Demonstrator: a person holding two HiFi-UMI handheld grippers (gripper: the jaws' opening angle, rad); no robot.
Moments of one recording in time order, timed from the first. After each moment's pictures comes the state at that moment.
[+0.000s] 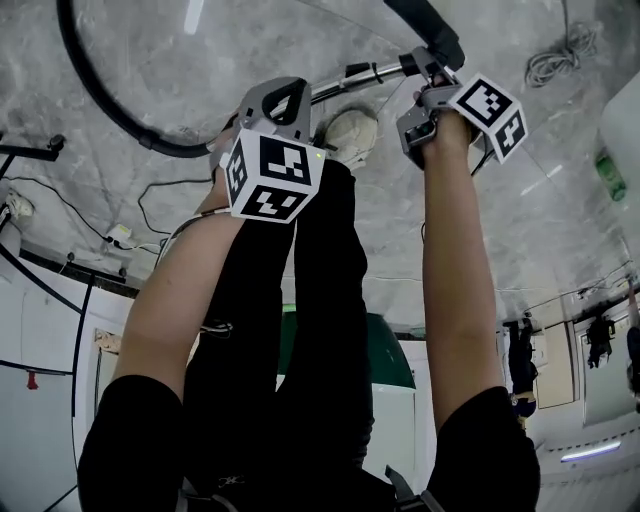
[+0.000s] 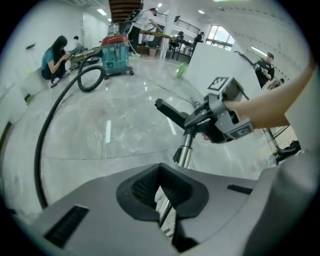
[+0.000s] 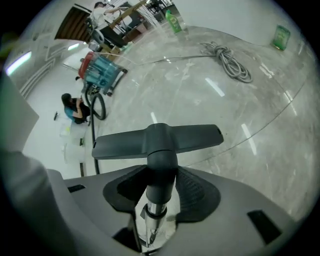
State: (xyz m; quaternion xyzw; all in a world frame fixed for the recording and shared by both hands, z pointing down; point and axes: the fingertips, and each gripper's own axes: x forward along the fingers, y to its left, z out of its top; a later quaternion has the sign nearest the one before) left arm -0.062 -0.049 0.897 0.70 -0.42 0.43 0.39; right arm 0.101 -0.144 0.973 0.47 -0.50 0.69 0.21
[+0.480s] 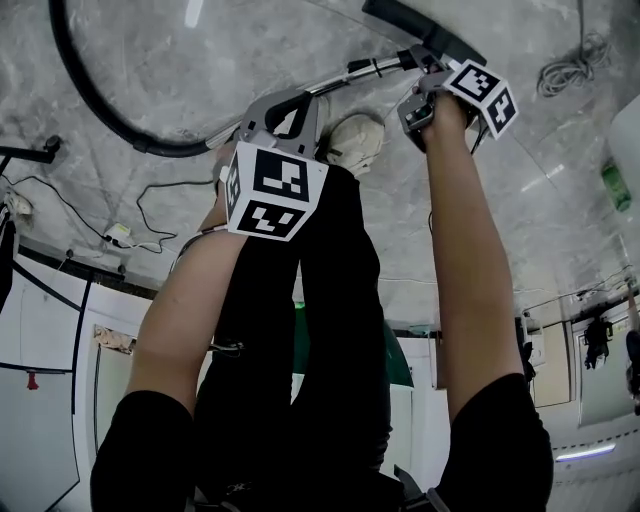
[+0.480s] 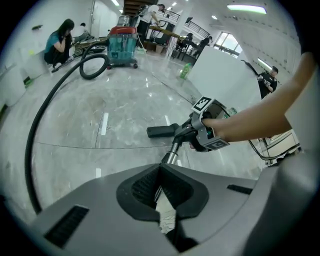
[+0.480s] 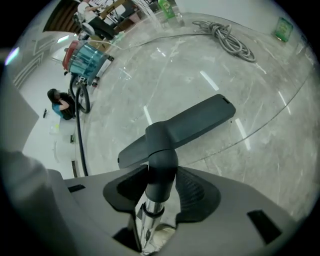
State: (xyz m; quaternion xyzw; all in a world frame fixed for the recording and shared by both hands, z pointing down) left arm -0.063 -0.042 0.912 0.69 -0.42 0.40 0.44; right arm 0.099 -0.134 1.059 0.47 -0.46 0.71 0.25
